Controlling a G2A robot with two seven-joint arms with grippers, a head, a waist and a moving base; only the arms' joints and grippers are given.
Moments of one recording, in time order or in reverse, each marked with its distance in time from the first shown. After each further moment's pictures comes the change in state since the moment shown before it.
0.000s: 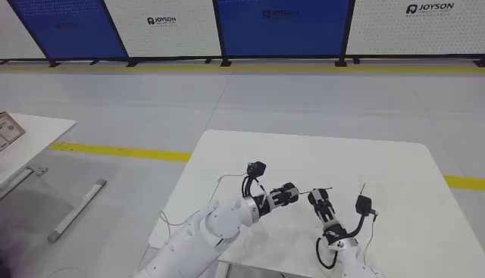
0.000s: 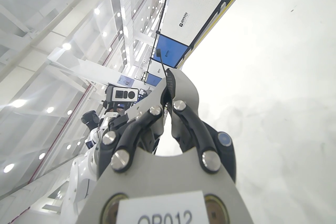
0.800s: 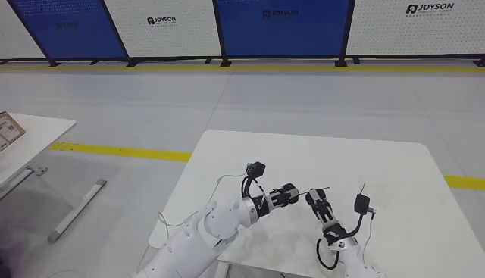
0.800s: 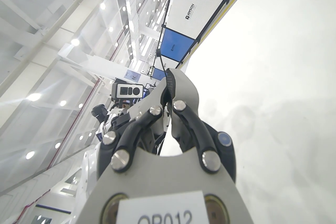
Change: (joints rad) left arm 0.014 0.003 -0.014 -0.009 -0.009 -0.027 -0.016; right arm -0.001 -0.003 0.016 0.002 0.040 -0.047 0.063
